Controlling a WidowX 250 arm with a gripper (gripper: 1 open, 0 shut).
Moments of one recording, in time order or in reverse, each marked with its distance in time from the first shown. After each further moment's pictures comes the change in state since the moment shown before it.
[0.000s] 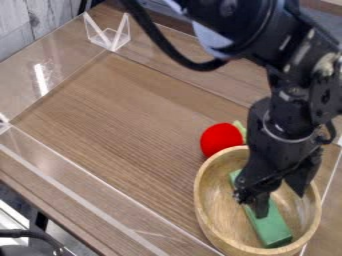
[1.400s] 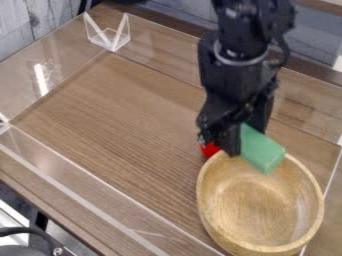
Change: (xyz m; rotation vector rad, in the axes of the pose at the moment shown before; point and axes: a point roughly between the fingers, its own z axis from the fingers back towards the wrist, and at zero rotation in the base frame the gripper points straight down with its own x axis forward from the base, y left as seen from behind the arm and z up) arm 0.051 0.008 0.062 -0.046 -0.023 0.217
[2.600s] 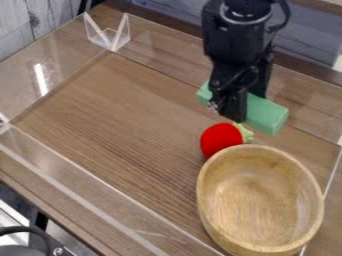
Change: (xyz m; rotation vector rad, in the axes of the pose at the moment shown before) arm 0.019 -0.026 0.009 0.003 -0.012 0.148
